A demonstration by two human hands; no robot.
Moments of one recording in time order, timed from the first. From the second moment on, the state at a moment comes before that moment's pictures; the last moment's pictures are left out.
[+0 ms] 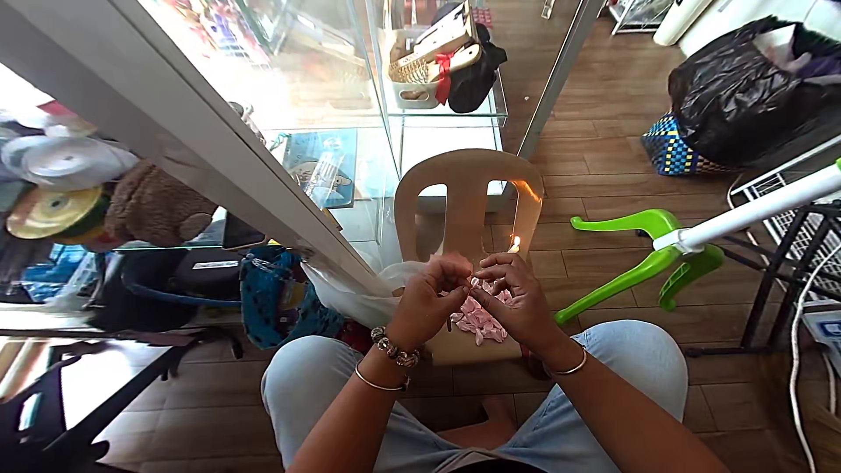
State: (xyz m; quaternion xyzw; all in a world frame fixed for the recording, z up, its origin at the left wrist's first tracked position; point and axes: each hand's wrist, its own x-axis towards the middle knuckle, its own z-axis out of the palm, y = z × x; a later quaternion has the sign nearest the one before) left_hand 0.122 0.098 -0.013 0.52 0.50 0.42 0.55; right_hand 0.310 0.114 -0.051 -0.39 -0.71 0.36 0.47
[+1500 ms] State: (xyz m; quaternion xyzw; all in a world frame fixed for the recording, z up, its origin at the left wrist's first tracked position) left_hand 0.143 0.094 -0.017 0.32 0.45 0.51 0.65; right_hand 0.311 0.119 -0.044 -0.35 -0.73 0.30 0.50
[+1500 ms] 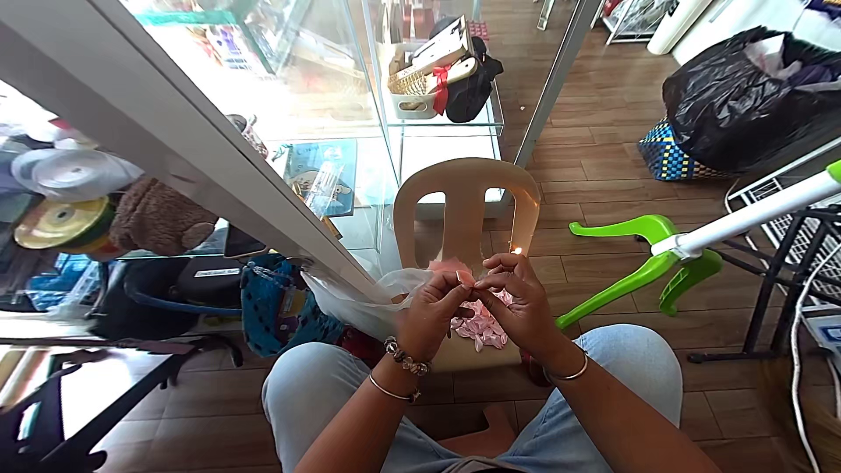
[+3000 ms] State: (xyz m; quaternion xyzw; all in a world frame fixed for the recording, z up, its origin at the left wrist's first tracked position) left_hand 0.130 0.102 -0.038 0.54 0.42 0.51 0.53; right_hand 0.319 0.117 -0.017 -0.36 -0.24 0.84 0.33
